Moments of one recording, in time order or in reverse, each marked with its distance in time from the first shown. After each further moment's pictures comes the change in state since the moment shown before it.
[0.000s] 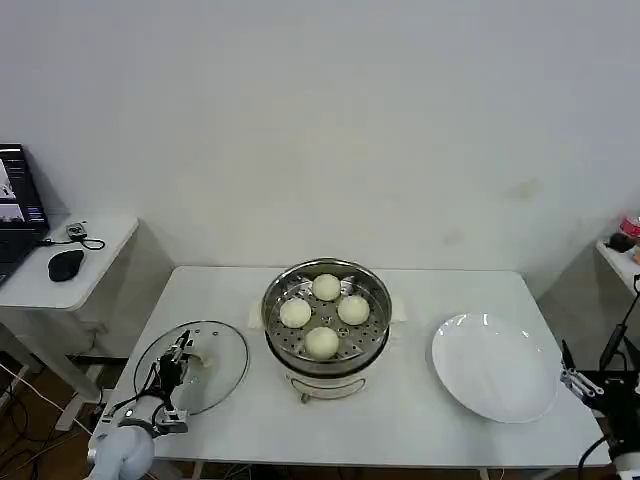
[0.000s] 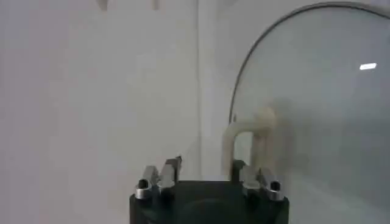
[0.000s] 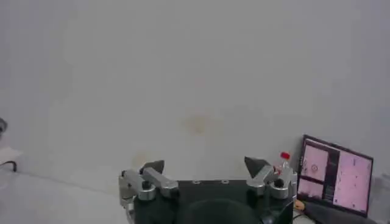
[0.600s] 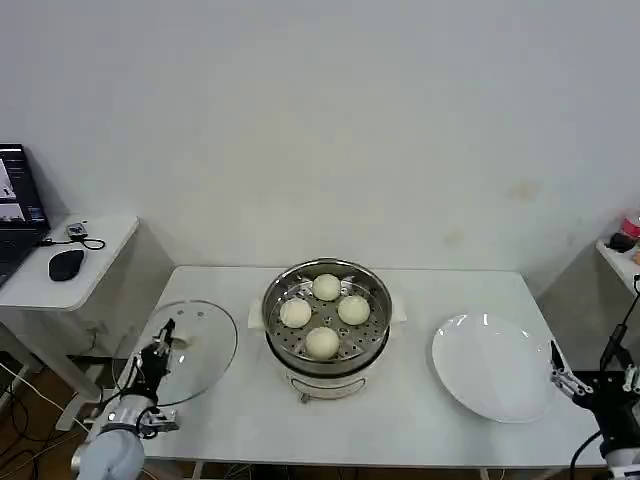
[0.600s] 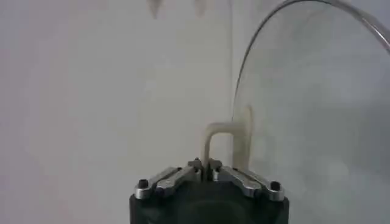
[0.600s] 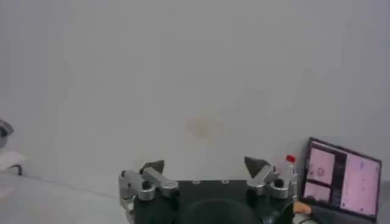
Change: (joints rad) left arm 0.099 0.004 -0.087 -0.209 -0.027 0.073 -0.052; right arm 0.011 -0.027 -0.034 -0.031 0.013 -0.014 -0.024
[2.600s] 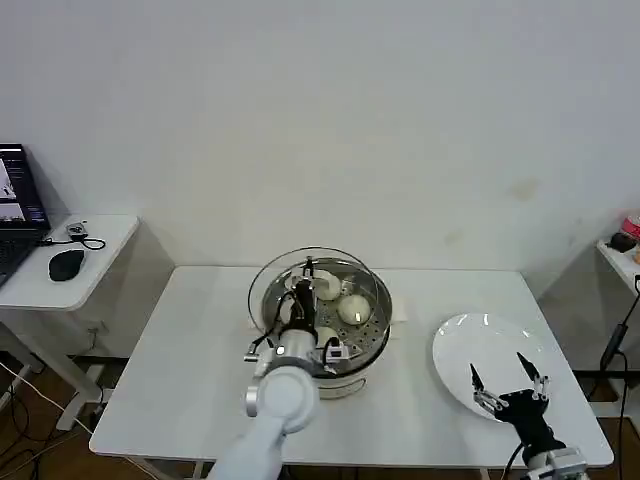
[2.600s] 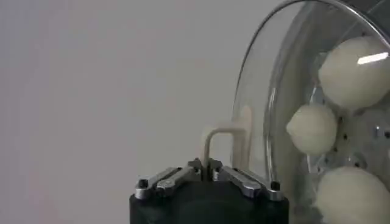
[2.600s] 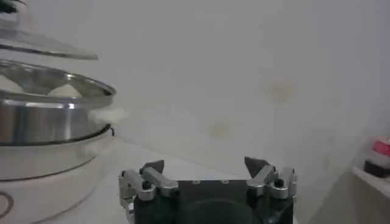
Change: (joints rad) left arm -0.345 -0.409 0.544 -0.190 0.461 0.429 0.503; right arm 0.030 0.052 -0.232 -0.065 -0.178 0.005 -0.052
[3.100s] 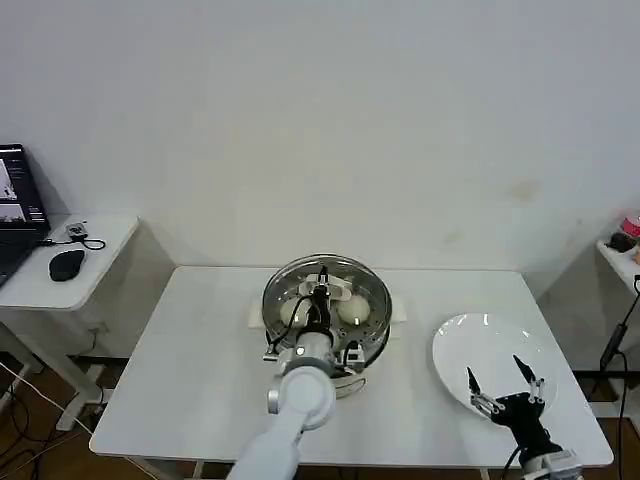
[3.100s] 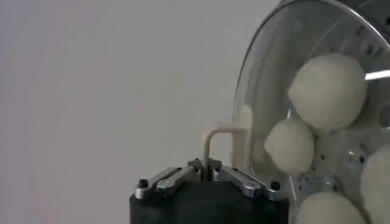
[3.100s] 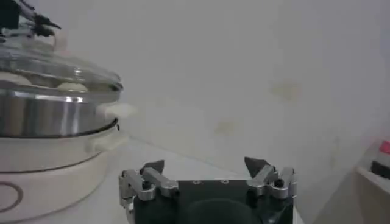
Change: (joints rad) left arm -0.014 -0.059 0.014 0.108 0.072 -0.017 -0.018; right arm -0.008 0.008 -0.008 -0.004 -0.016 0.011 0.000
